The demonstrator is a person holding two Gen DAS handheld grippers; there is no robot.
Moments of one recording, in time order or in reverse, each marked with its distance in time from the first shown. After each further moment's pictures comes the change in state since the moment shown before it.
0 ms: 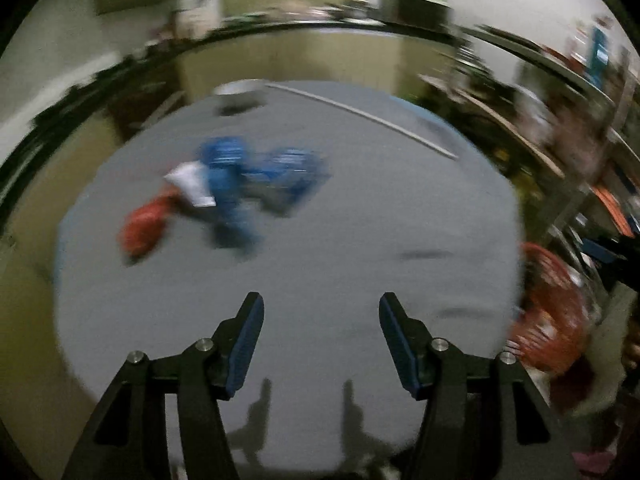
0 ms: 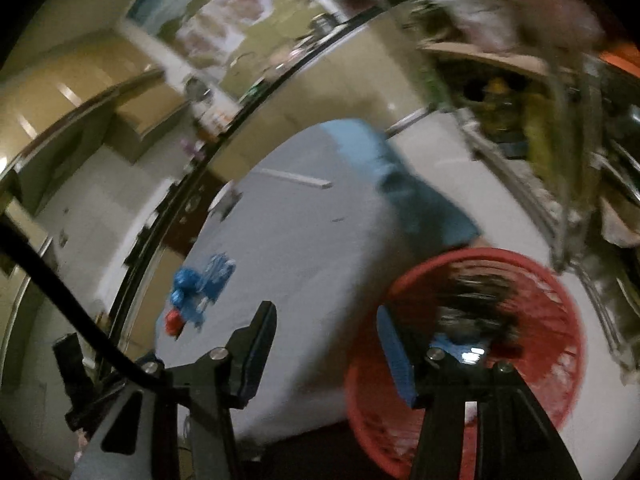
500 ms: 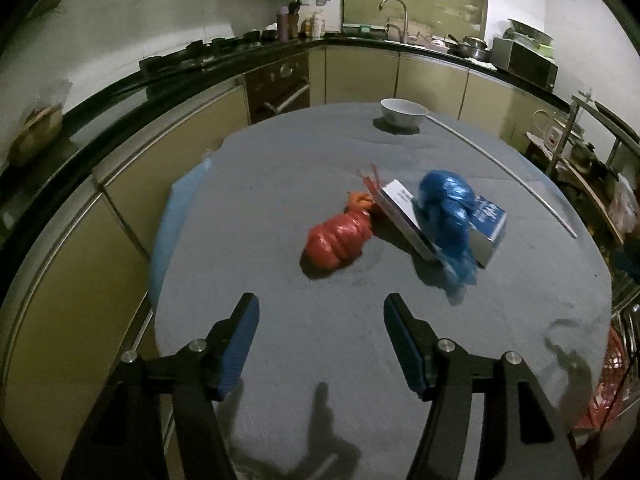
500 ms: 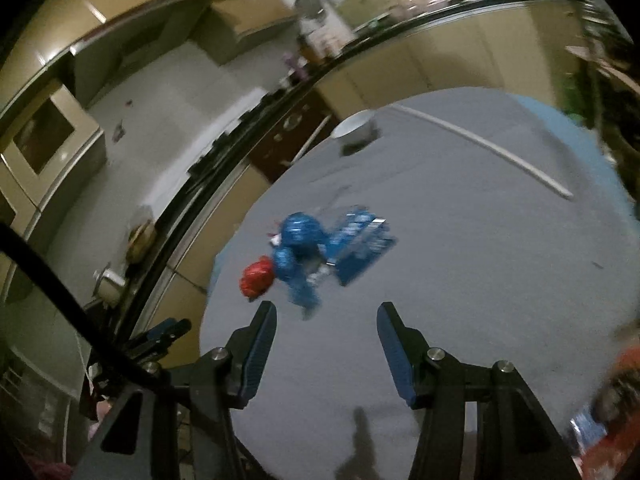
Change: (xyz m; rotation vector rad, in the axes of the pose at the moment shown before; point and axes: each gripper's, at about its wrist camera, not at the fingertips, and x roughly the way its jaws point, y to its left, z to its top) left arm 0.009 0.165 0.008 -0.227 -0.048 0.180; right arm 0.165 0.219 0.012 -0.299 0.230 0.199
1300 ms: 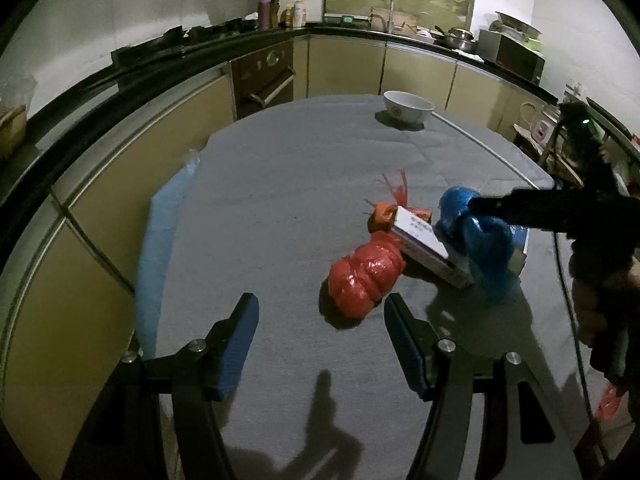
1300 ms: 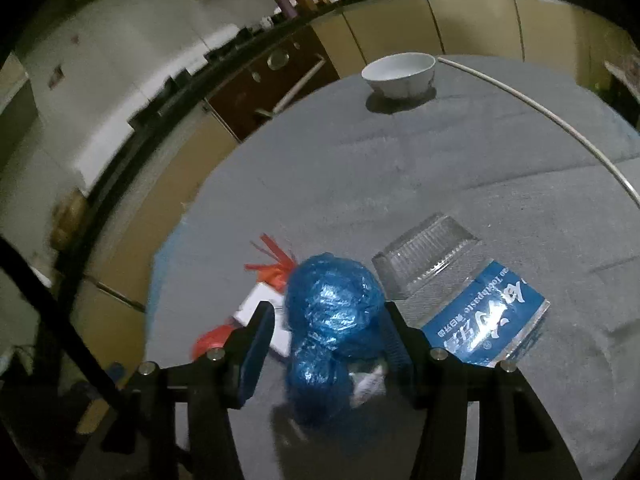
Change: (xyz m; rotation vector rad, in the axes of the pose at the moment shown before) left arm 0.051 0.050 0.030 0.045 0.027 -0.096; right arm 0.248 0.063 0.068 -0.060 0.184 -0.262
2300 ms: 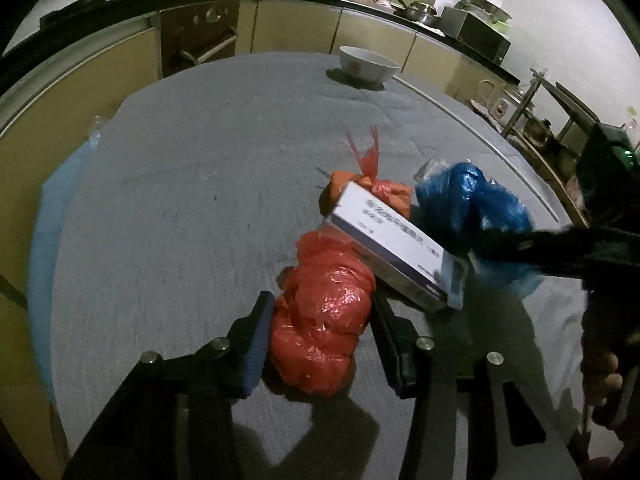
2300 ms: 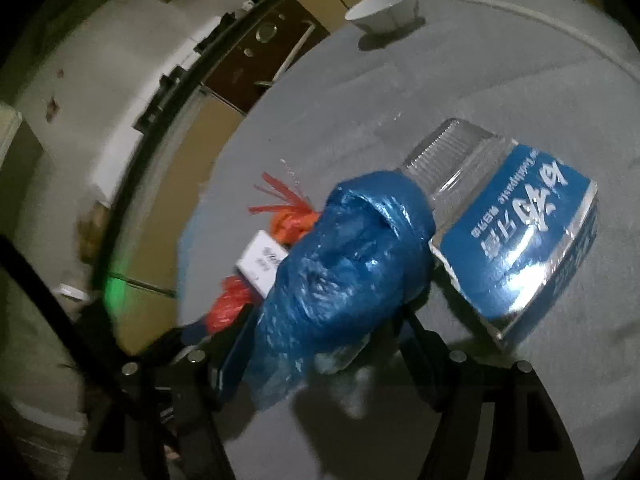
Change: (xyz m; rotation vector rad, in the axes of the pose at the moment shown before) left arm 0.091 -0.013 0.010 0.018 0.117 -0.232; right arm 0.013 -0.022 -0.043 0.156 0.078 0.177
